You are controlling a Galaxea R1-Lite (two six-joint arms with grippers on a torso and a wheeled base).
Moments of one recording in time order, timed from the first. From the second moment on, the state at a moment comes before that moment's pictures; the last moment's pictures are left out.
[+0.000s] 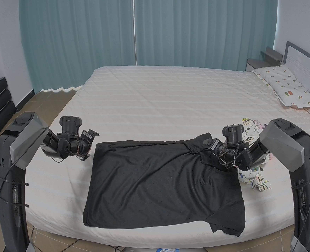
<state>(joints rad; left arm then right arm) -0.04 2.46 -1.42 -0.41 -0.11 -1.13 0.24 2.52 -1.34 -0.63 -0.10 0.76</state>
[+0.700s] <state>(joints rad) -0.04 2.46 -1.42 -0.41 -0.11 -1.13 -0.07 2.57 -1.36 -0.53 -0.18 0.77</state>
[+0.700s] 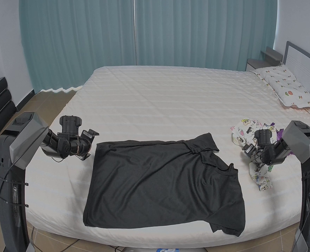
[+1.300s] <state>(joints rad) -0.05 2.44 -1.36 -0.43 -0.11 -1.06 0.03 2.28 -1.01 -0.57 0.08 0.64</state>
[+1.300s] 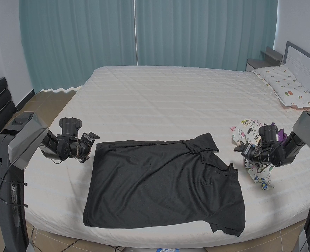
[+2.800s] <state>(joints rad) -0.06 2.43 -1.32 -0.47 -0.09 -0.98 0.14 2.40 -1.12 -0.57 -0.02 0.63</state>
